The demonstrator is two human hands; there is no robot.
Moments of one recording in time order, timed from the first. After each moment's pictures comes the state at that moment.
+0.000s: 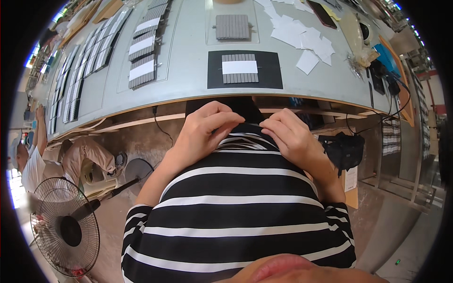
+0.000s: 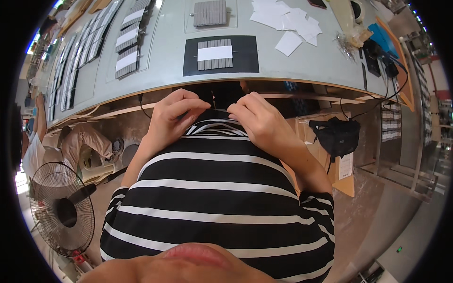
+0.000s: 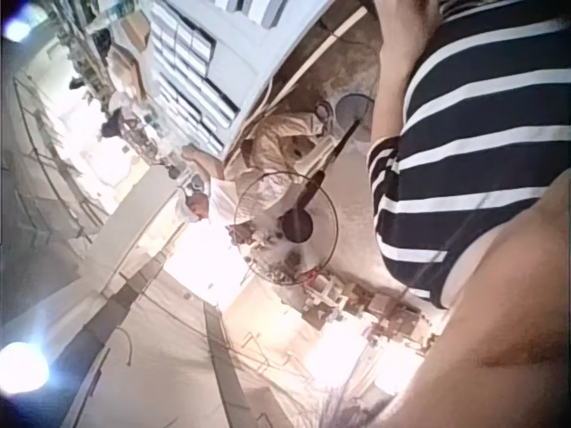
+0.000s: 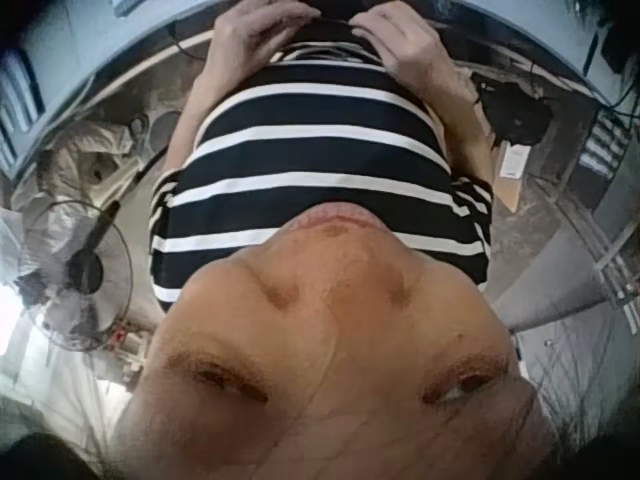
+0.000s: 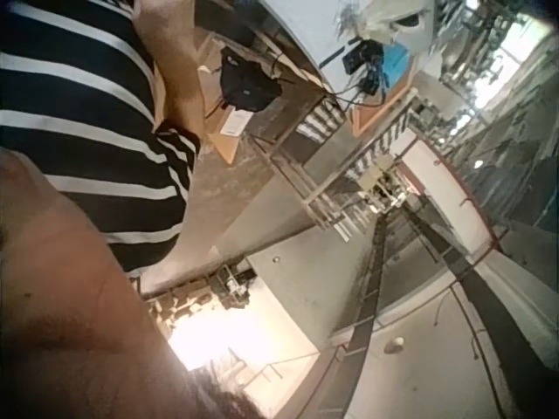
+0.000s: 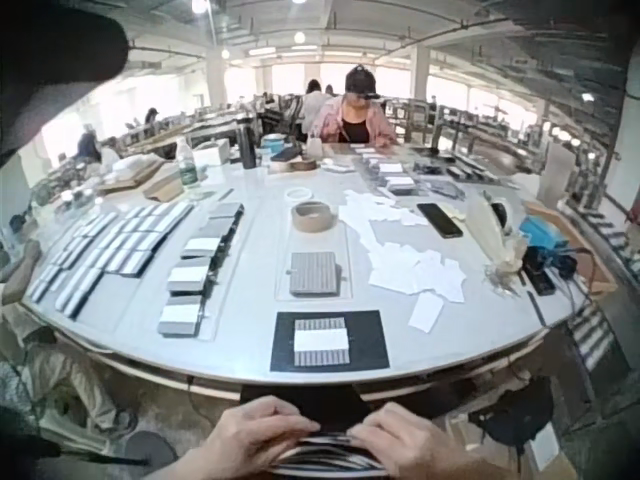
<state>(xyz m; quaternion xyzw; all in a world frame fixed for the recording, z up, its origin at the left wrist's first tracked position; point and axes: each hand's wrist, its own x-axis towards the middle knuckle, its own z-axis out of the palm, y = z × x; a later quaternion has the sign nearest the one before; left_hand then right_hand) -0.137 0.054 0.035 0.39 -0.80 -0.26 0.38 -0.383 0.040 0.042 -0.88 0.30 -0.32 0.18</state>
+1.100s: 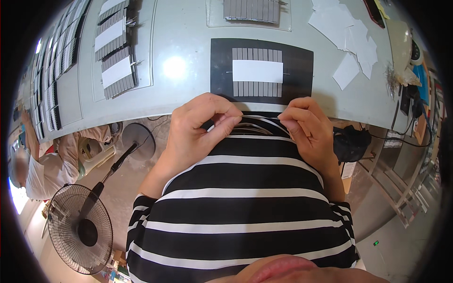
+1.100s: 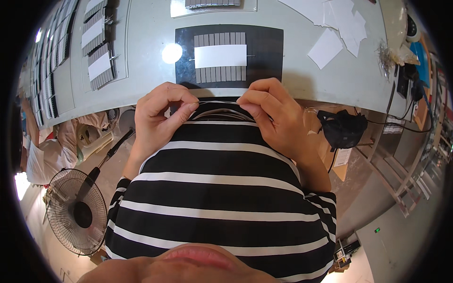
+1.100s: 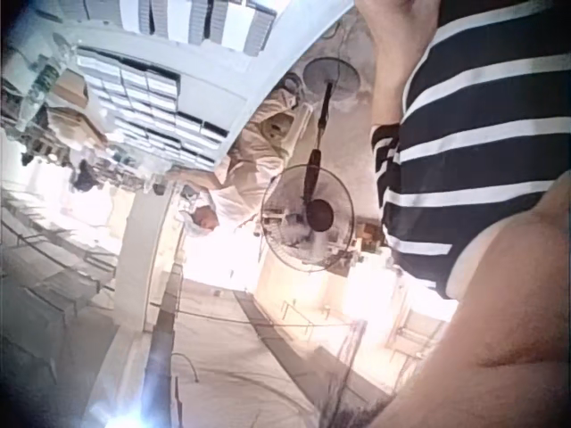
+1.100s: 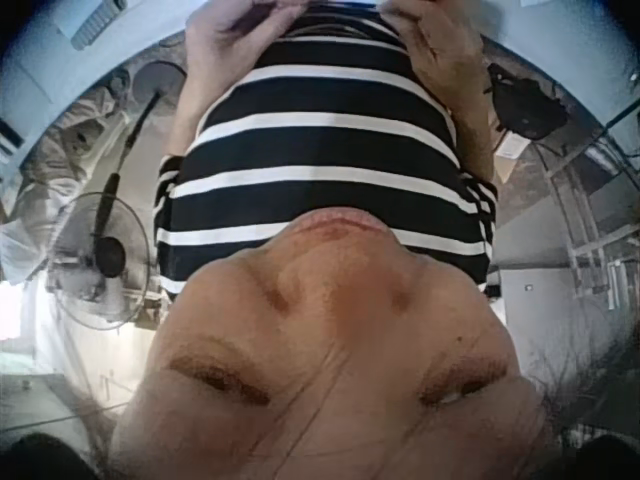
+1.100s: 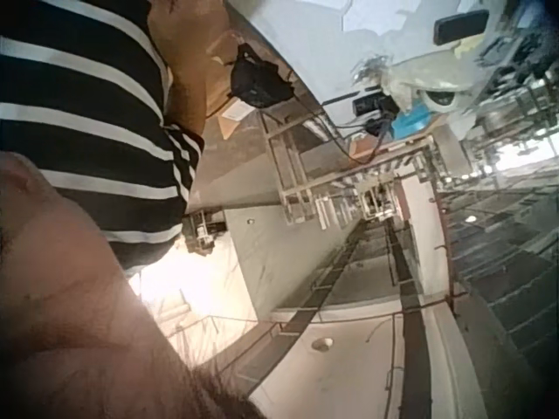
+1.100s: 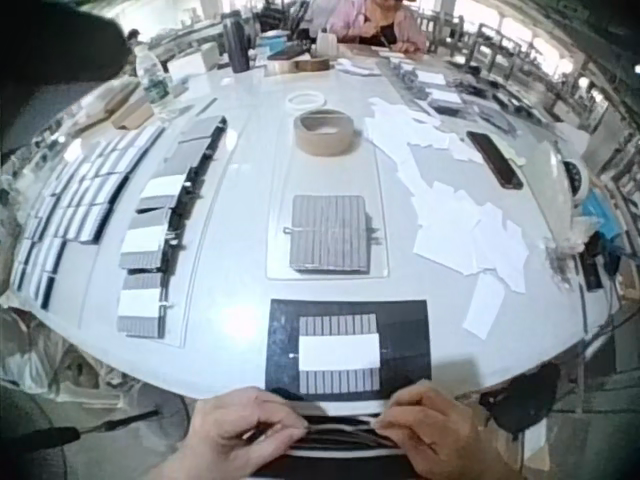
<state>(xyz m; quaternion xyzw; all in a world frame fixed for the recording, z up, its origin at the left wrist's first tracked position) -0.124 0.010 0.032 0.50 -0.61 -0.46 0.40 -0.370 -0.017 0.034 -0.74 0.42 -0.34 0.41</state>
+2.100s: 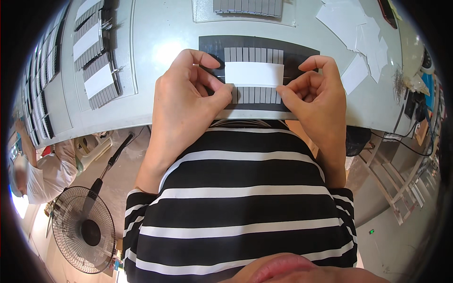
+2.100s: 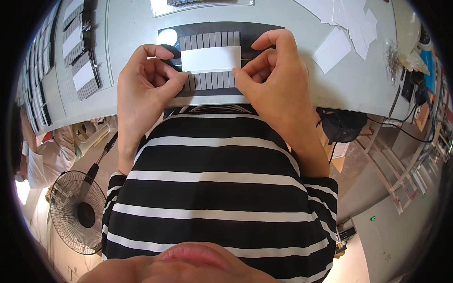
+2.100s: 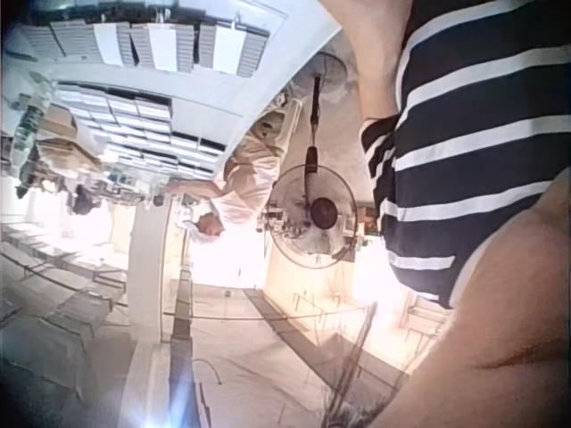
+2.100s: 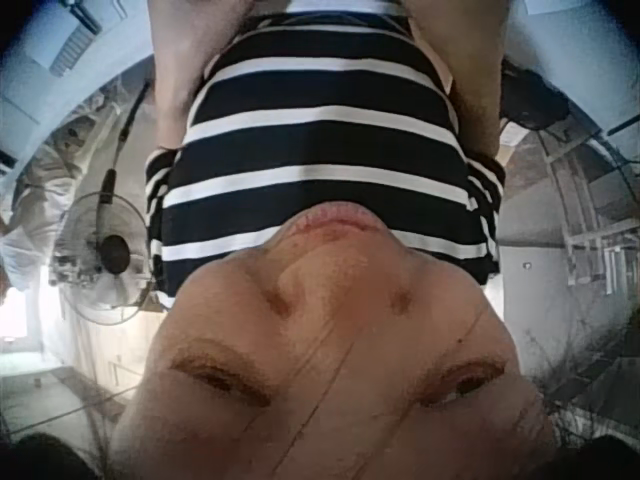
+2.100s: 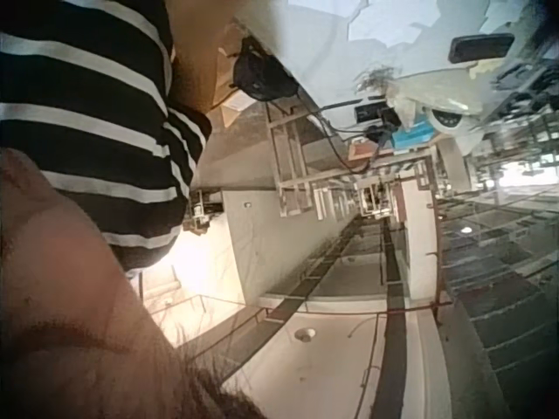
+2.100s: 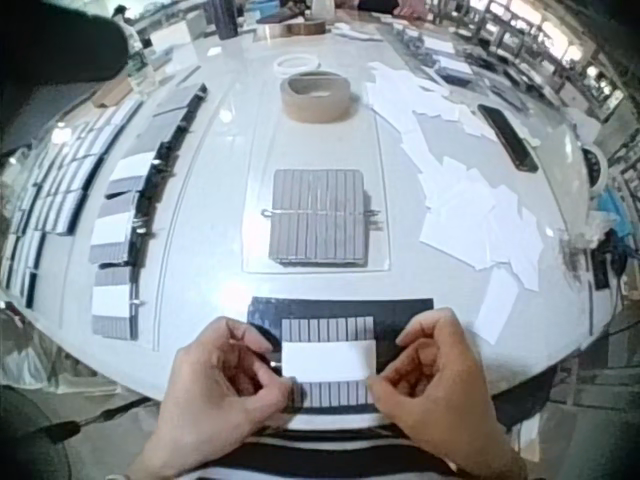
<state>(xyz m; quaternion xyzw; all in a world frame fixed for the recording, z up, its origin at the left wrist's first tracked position) -0.136 -0.042 0.043 0.68 -0.47 -0.47 0.31 -0.348 -0.068 0.045 -0.58 0.60 -0.25 0.49</state>
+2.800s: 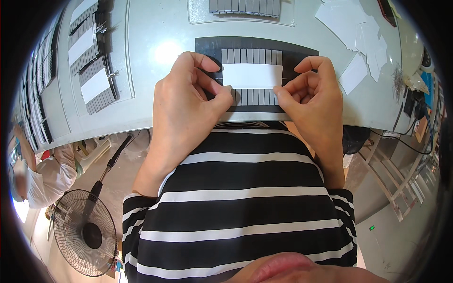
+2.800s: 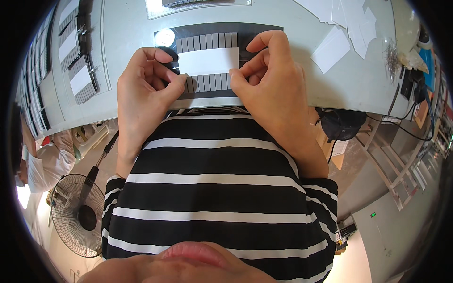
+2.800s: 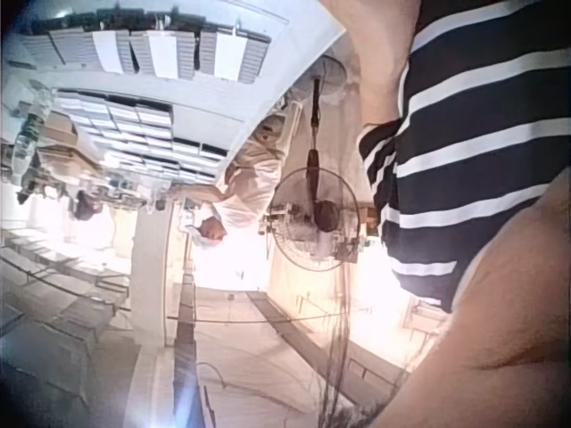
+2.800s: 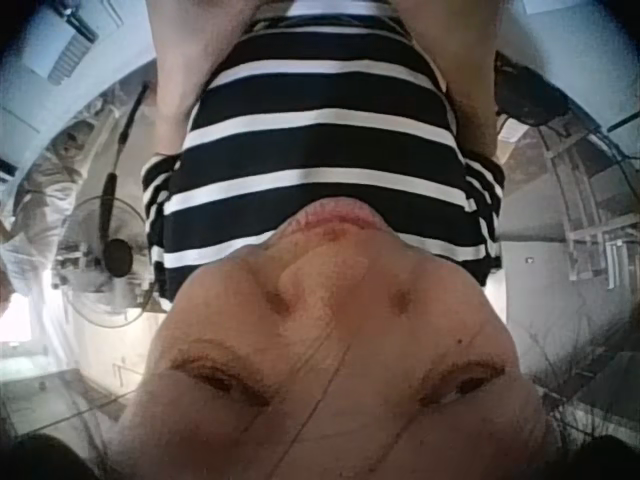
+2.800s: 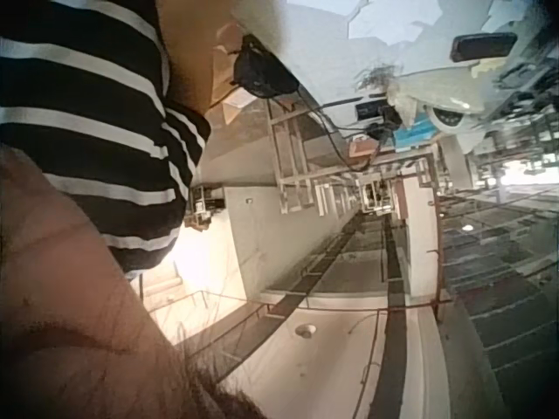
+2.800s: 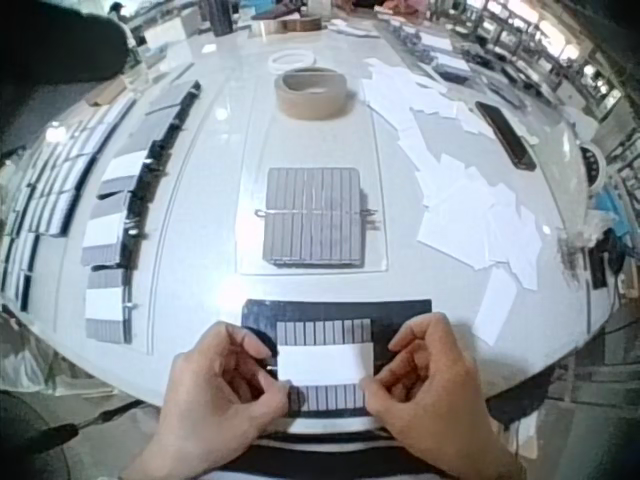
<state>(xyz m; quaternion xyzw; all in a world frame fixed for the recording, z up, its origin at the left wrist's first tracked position) -0.141 -0.042 0.044 0.69 -0.50 -0.44 0.30 -0.342 -0.067 0.045 -0.59 0.62 -0.22 0.46</state>
